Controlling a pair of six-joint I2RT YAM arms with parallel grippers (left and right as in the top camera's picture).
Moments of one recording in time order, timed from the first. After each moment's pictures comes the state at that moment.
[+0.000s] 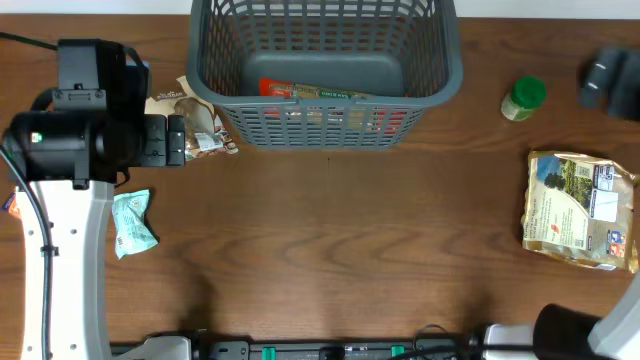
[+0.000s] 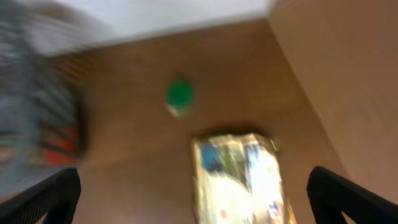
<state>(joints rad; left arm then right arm) 0.00 1.41 1.69 -1.37 -0.14 0.04 -0.30 1.58 2.33 -1.55 0.11 0.00</state>
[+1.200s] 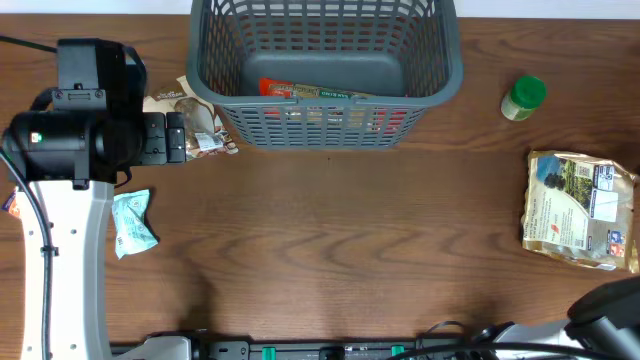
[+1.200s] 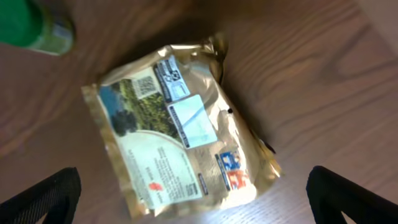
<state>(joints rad) 0.00 1.41 1.69 -1.37 -0.14 -0.01 -0.94 1.72 1.70 -1.21 -0.21 -0.23</state>
